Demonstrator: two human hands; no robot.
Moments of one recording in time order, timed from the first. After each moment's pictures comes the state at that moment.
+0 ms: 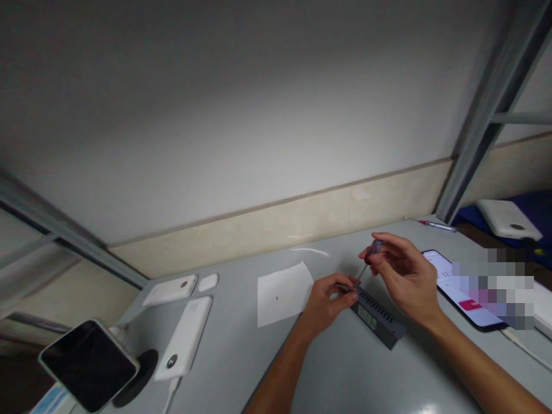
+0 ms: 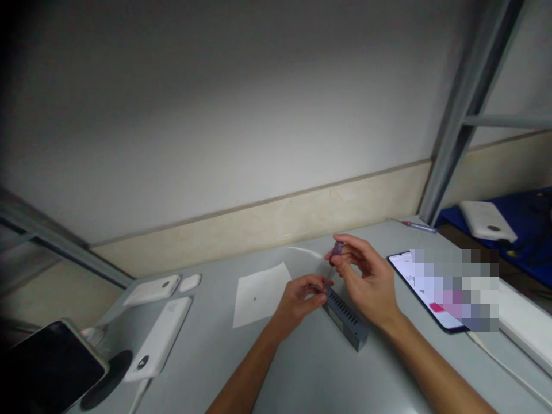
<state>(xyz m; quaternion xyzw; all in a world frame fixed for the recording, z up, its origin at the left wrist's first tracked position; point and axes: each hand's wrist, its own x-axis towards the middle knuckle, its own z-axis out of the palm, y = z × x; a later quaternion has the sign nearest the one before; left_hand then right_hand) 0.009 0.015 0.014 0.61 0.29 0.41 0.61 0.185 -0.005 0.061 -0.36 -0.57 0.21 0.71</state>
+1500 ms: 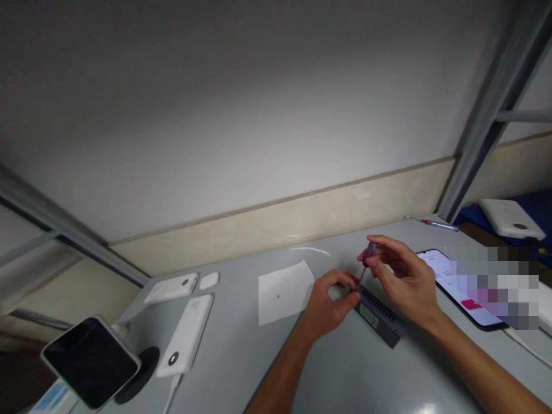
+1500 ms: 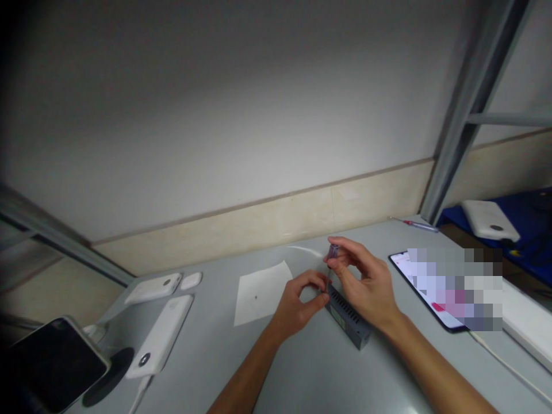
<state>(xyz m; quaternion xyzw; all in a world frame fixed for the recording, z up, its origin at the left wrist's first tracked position) 0.008 0.006 0.032 0.70 0.31 0.43 0.48 0.184 -0.008 0.057 -0.38 -0.61 0.17 0.68</state>
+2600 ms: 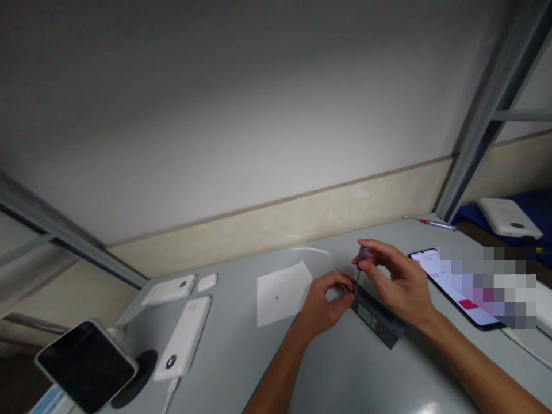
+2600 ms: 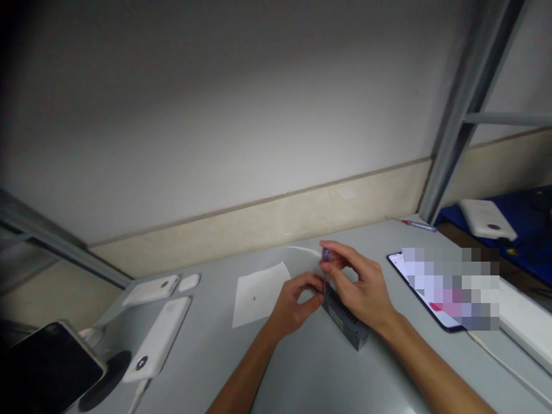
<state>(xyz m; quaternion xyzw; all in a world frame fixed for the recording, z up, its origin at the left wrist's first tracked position) 0.005 0.011 0.030 0.71 0.30 0.42 0.49 0.186 -0.008 0.054 -0.42 -0.64 0.13 0.63</state>
